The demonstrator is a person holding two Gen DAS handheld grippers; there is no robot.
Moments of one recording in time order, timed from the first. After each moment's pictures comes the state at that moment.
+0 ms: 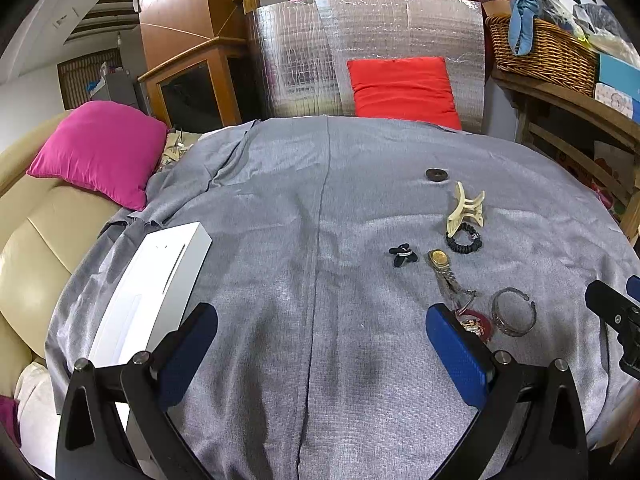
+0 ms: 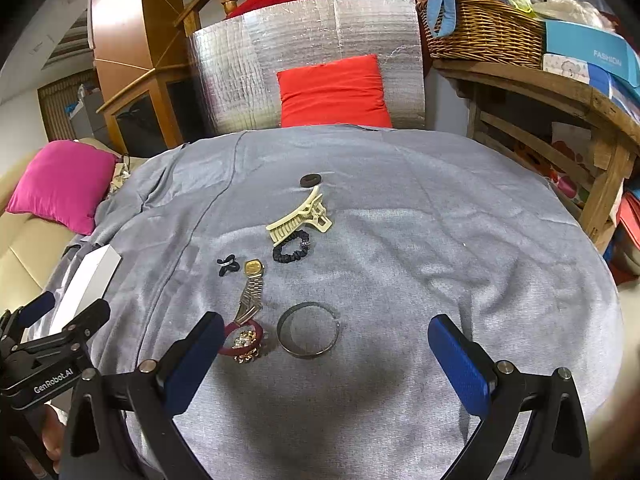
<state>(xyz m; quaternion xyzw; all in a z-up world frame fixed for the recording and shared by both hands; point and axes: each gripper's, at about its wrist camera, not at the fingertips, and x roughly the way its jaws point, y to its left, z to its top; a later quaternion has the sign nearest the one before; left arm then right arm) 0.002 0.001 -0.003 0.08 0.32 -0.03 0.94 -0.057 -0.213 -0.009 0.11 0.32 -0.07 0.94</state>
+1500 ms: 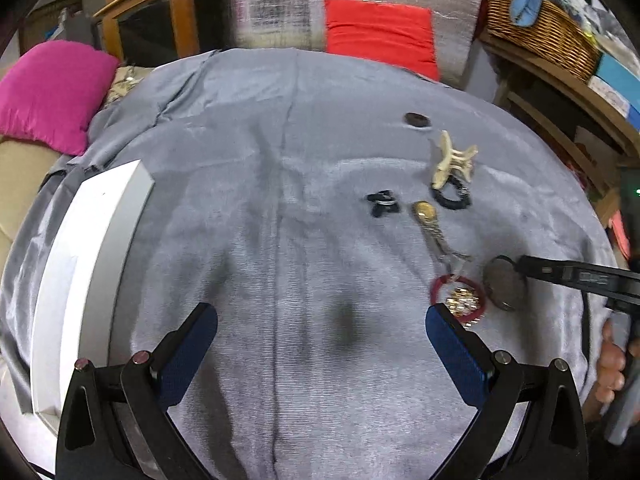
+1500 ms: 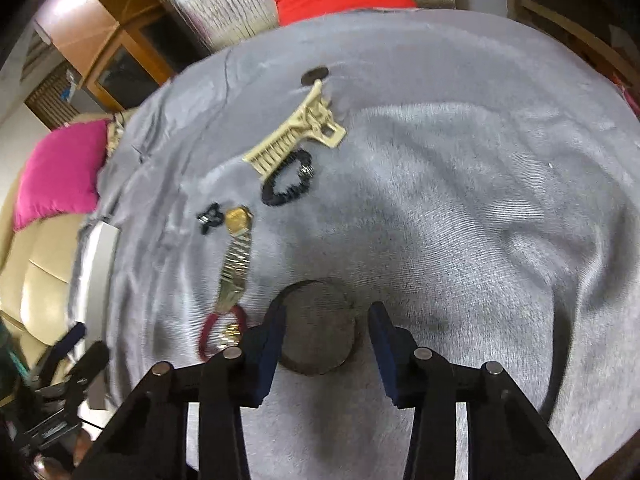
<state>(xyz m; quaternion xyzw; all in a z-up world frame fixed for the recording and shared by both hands) 0.046 0.011 -0.040 0.05 0.46 -0.10 0.88 0.047 -0.251 -0.087 0.19 0.52 0.02 0.83</state>
